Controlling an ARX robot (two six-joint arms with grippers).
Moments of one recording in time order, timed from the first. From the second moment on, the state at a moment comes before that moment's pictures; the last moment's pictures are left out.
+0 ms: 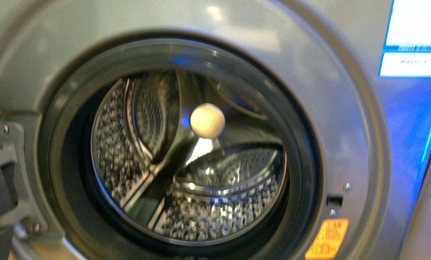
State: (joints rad) left arm 0.00 0.00 0.01 0.00 0.00 0.00; right arm -0.86 2.63 0.99 0.51 -0.20 -0.17
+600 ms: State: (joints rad) left arm 0.00 0.00 0.01 0.00 0.00 0.00; right arm -0.86 2.84 1.10 0.55 -0.20 -0.16
